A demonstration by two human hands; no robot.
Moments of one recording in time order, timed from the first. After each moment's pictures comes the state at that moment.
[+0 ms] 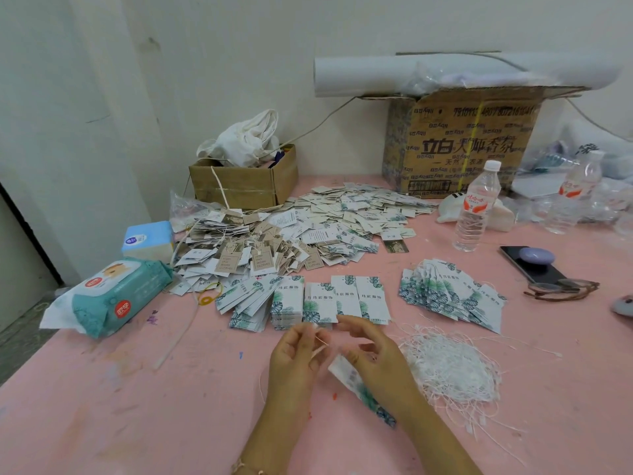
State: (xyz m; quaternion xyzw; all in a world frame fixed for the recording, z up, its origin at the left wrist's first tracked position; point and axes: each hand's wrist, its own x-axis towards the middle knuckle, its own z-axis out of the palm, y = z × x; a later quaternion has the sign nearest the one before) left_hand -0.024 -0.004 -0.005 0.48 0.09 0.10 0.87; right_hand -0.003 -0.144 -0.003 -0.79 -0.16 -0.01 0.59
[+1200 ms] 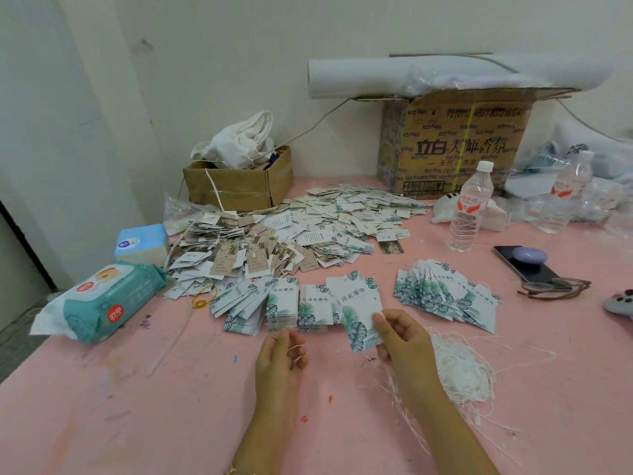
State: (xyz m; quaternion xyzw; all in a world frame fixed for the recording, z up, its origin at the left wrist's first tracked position) left_hand -0.020 0.002 -0.005 0.43 0.19 0.14 0.87; right_hand 0.010 -0.164 0.009 -0.62 0.02 -0.06 0.78
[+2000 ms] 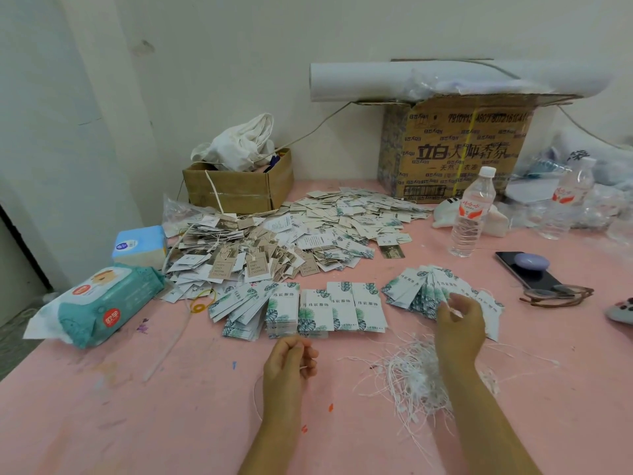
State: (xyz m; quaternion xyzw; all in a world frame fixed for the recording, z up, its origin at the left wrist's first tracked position) left_hand -0.019 -0.004 -0.007 0.53 0.17 0.14 0.82; right_hand 0.076 -0.222 0.001 -0.71 0.21 -0.31 0.59
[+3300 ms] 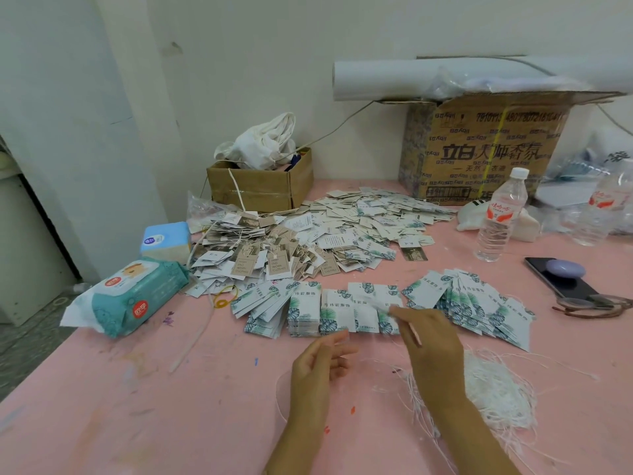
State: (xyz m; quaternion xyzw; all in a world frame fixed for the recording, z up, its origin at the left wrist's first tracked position) left_hand -0.022 -0.007 -0.007 0.59 0.11 0.09 0.80; right_hand 0.033 -0.166 0.002 -0.81 -0.20 -0.46 0.29
